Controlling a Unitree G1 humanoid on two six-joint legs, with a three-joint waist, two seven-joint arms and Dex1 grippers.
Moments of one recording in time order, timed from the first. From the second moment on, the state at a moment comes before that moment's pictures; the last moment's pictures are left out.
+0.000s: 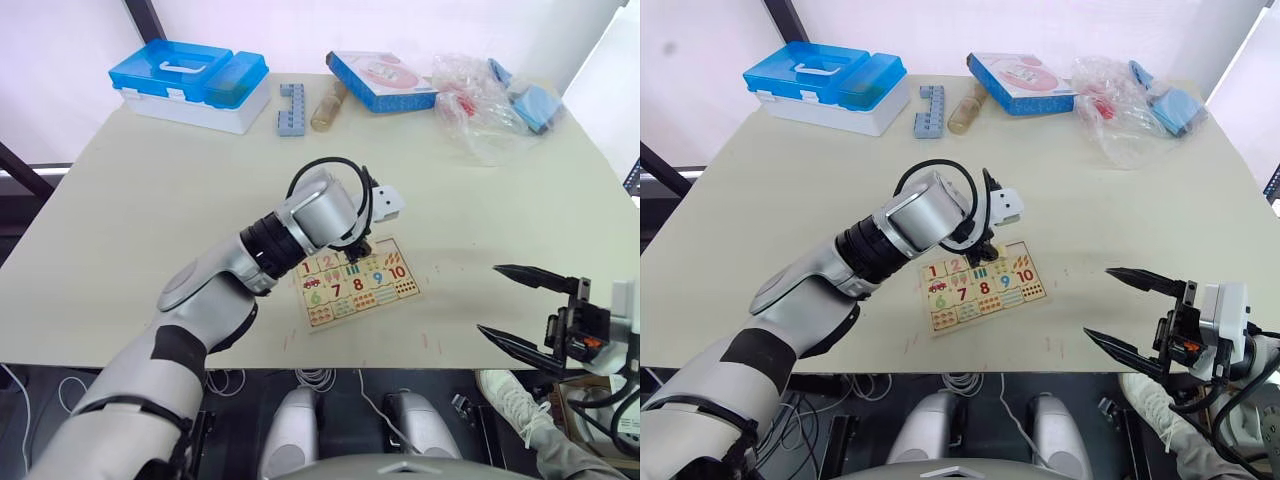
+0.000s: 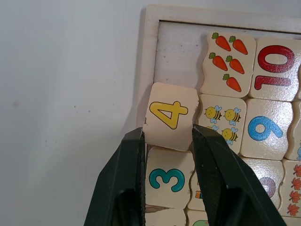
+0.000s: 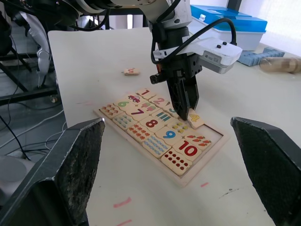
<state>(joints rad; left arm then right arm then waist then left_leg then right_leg) -1.21 0.35 -0.80 0.22 -0.06 1.35 -0.91 0.31 -0.68 -0.40 -0.50 0.71 0.12 1.15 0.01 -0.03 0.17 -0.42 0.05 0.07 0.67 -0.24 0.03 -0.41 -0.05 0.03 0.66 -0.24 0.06</state>
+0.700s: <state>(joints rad) -1.21 0.36 -0.80 0.20 -0.10 1.36 -0.89 0.31 -0.68 -0.40 -0.50 0.71 0.12 1.15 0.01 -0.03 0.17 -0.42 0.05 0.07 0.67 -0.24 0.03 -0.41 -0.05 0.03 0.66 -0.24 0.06</state>
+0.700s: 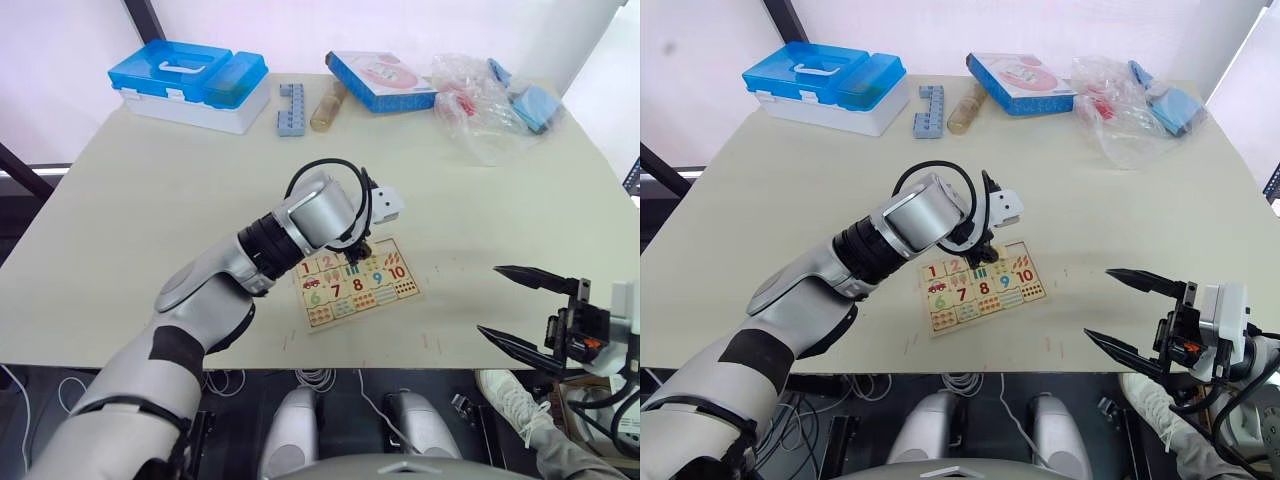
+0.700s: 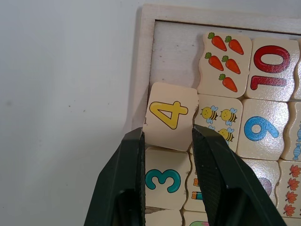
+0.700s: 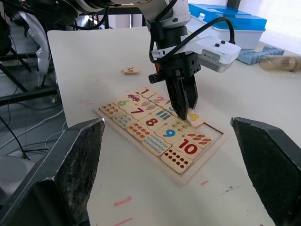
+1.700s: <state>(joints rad) -1.07 0.45 -0.43 0.22 -0.27 0.95 -0.99 0.30 -0.67 -0.38 -0.50 0.71 0.12 1.13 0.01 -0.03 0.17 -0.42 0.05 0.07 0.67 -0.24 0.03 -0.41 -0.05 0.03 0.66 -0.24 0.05</state>
